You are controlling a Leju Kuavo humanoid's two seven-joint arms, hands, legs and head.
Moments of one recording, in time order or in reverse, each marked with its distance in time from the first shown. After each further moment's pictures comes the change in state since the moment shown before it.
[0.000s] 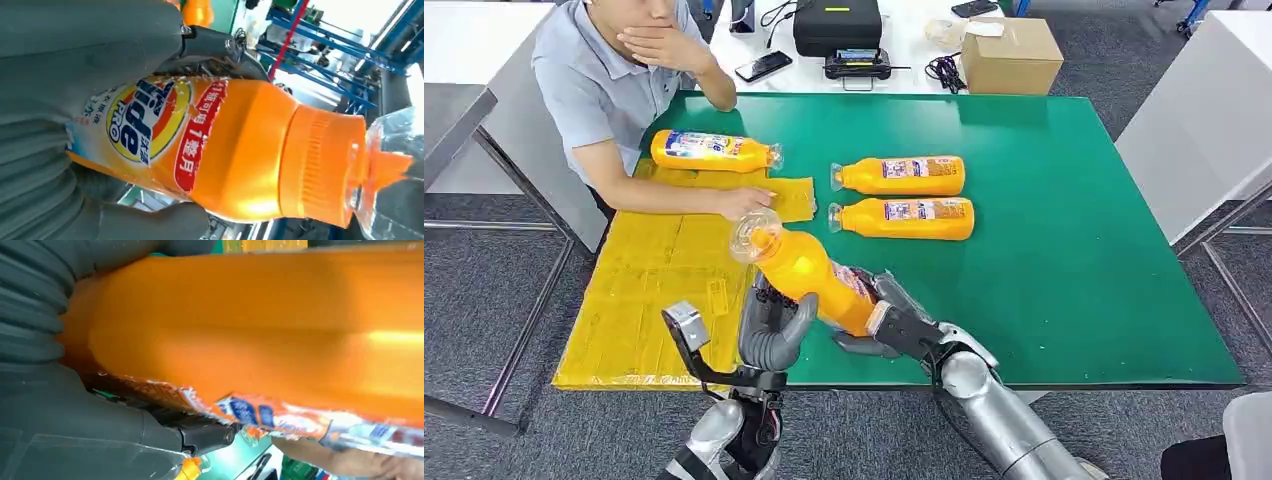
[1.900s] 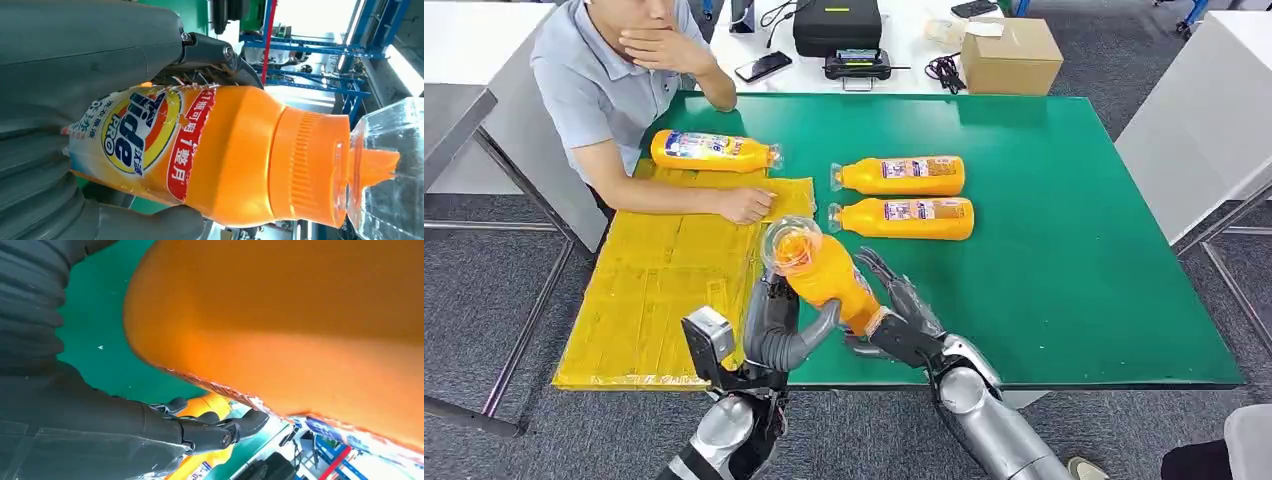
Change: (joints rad) left arm -0.019 0.010 -0.025 -0.024 -0.271 0.138 -0.006; right arm 0.060 0.026 -0.079 0.014 0.080 -0.218 0.026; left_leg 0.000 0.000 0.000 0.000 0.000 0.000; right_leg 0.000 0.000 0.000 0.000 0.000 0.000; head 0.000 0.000
